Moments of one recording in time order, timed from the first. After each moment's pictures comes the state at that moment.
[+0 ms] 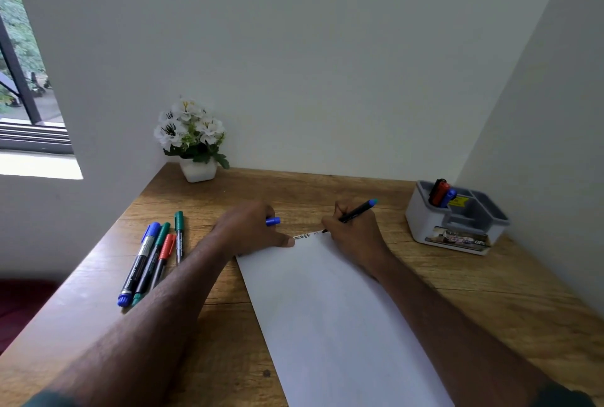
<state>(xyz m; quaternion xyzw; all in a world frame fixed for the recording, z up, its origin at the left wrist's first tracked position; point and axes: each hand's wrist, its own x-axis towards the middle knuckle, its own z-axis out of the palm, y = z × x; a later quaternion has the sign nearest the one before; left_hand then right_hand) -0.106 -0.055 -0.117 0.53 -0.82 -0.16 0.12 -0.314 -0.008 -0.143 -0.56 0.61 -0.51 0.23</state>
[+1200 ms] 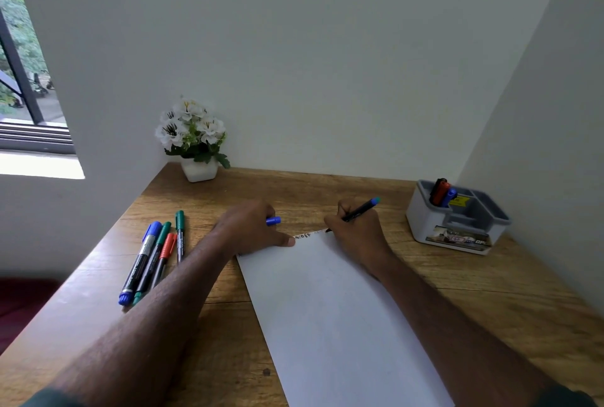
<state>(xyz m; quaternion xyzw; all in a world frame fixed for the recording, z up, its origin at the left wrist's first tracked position) -0.105 -0.055 -0.117 0.53 -0.82 -0.17 0.13 -0.316 -0.006 -0.142 -0.54 0.62 -0.52 0.23</state>
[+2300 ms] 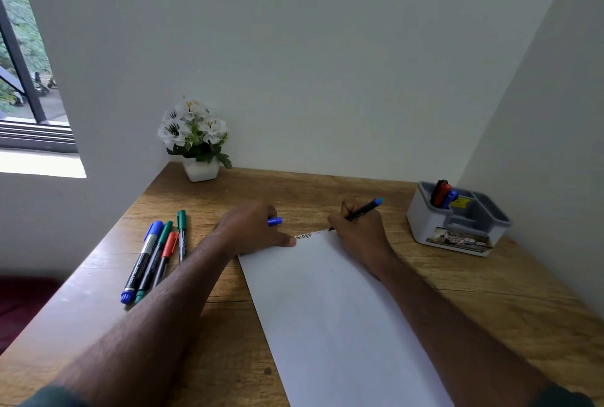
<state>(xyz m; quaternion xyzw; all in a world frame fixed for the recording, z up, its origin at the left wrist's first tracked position) -0.104 -0.052 -0.116 0.53 -0.82 -0.15 0.12 -0.314 -0.003 -0.137 -0.52 0.62 -0.54 0.24</state>
